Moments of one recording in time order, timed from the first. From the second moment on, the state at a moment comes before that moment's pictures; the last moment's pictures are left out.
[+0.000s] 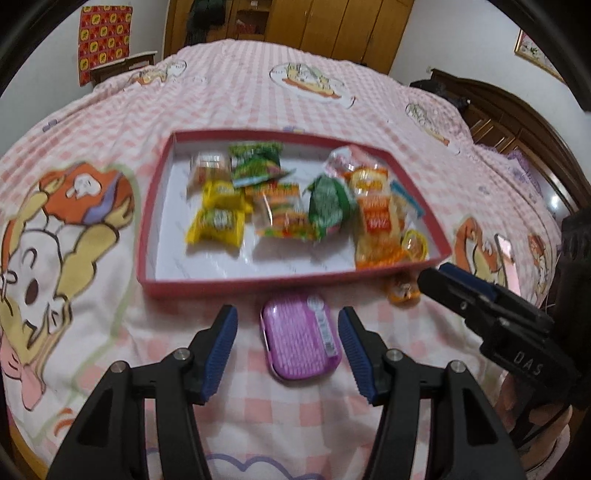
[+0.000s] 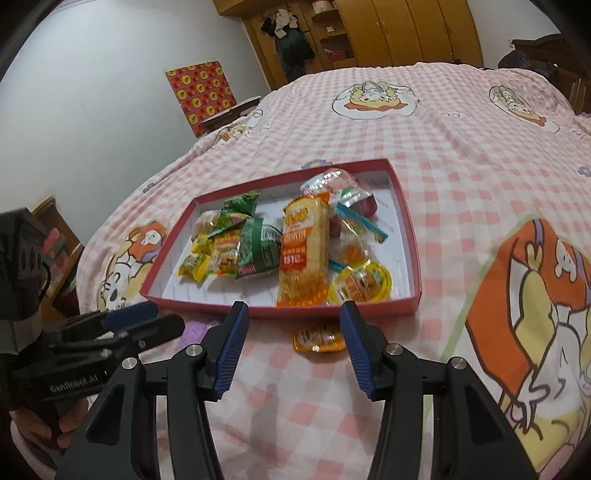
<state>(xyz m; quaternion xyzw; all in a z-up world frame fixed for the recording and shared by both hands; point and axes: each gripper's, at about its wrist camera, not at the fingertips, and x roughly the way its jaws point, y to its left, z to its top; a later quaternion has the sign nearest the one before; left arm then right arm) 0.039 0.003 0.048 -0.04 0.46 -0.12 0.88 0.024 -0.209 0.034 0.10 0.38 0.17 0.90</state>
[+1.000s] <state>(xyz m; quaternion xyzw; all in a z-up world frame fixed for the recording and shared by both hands) 0.040 -0.003 0.017 -0.04 0.45 -0.12 0.89 0.044 -0.196 -0.005 0.07 0.42 0.12 0.90</state>
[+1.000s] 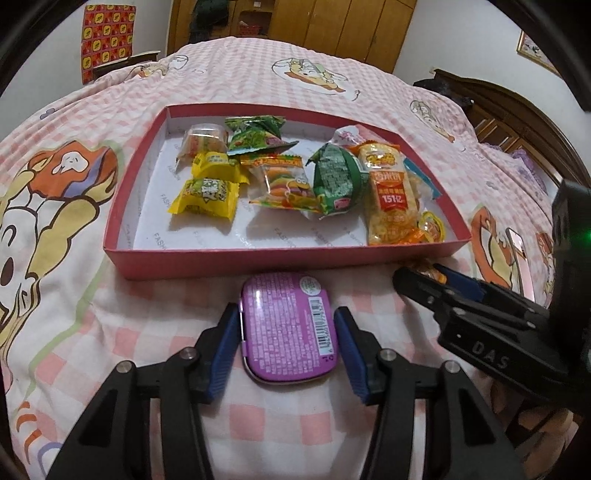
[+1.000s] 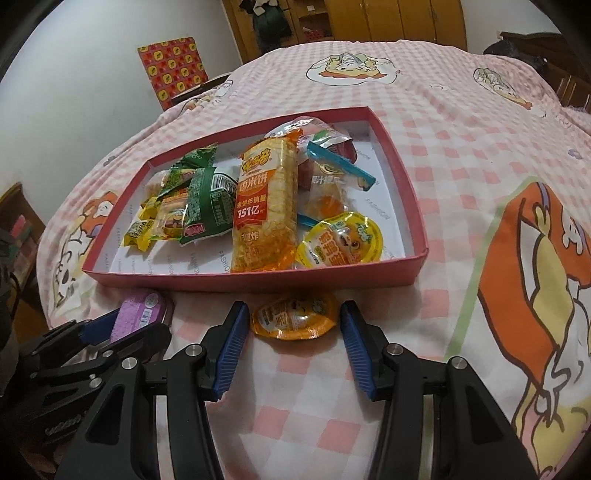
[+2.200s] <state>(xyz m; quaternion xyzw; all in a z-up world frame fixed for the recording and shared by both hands) 0.022 0.010 0.081 -0.04 0.39 -0.16 0.91 0.006 -0.198 0.029 0.09 0.39 0.17 0.90</state>
